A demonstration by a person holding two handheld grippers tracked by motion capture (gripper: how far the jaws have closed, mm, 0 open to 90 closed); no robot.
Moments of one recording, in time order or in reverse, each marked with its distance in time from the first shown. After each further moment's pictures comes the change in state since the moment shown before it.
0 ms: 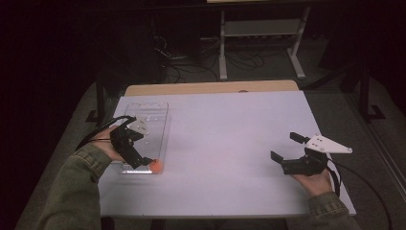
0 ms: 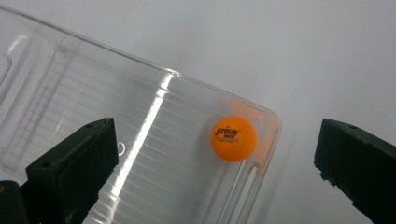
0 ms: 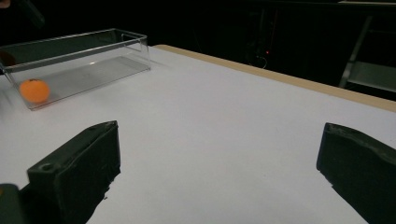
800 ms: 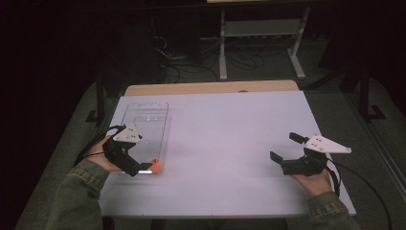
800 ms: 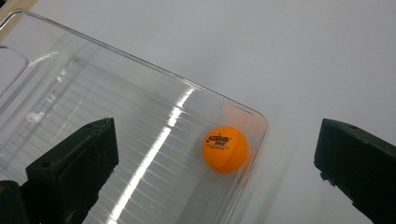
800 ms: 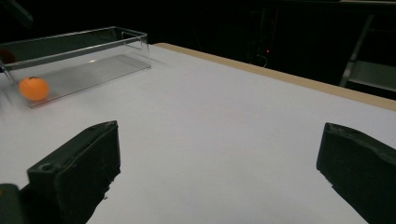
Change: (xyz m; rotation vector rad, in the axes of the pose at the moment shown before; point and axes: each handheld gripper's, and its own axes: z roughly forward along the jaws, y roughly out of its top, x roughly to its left) left arm -0.020 -0.030 0.003 -0.176 0.073 -0.082; right arm 0.001 0.000 0.001 0.007 0.001 -0.004
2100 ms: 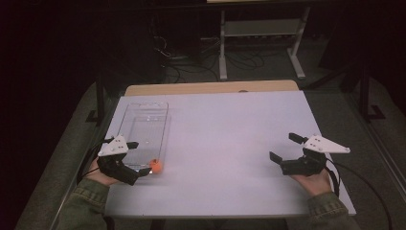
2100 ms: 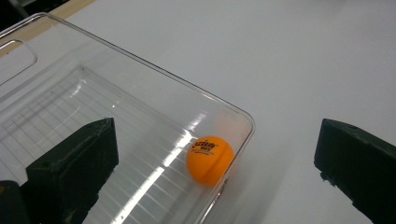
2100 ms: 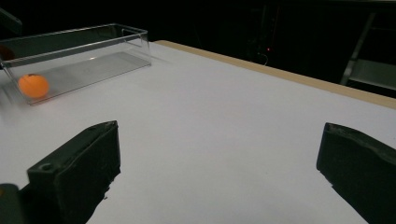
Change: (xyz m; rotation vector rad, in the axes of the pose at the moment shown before) left arm -0.015 -0.040 0.003 -0.248 0.027 -0.134; right arm 0.000 -0.001 0.001 0.010 0.001 -0.005
